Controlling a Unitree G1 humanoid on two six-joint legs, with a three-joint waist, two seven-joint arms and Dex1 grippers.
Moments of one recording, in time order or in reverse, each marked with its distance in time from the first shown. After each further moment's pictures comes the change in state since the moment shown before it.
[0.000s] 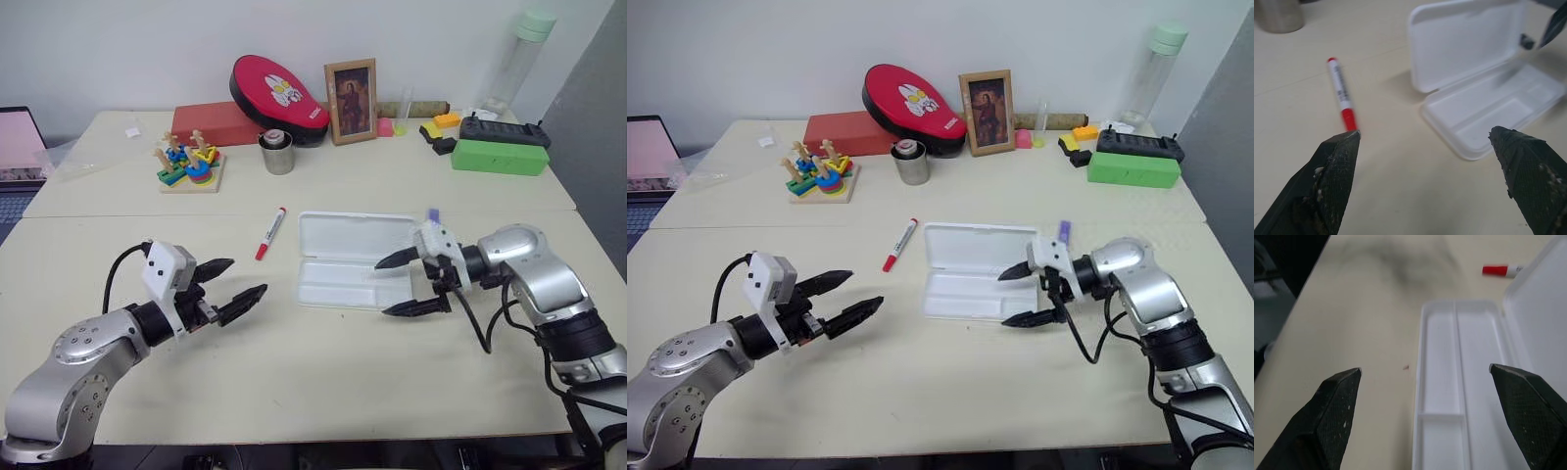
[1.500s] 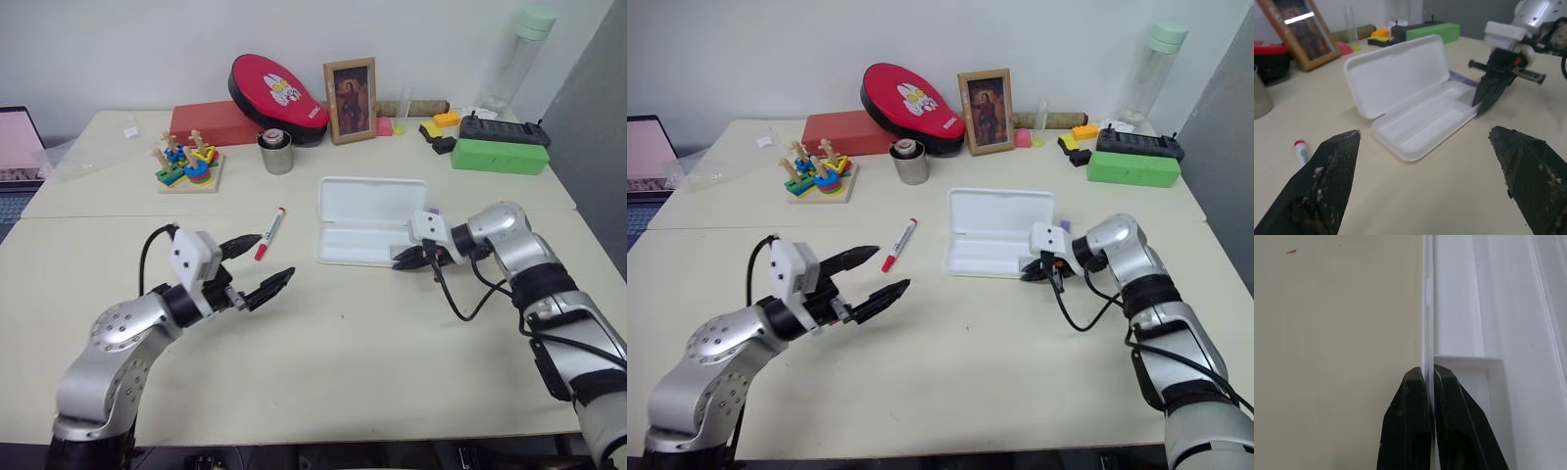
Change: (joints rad) left arm -0.008 -0.106 -0.062 -0.049 0.064 -0.219 -0.109; right arm -0.193 0.063 0.109 0.649 -0.379 -0.520 0.023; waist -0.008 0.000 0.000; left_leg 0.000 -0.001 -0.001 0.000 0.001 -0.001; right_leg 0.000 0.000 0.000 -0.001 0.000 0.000
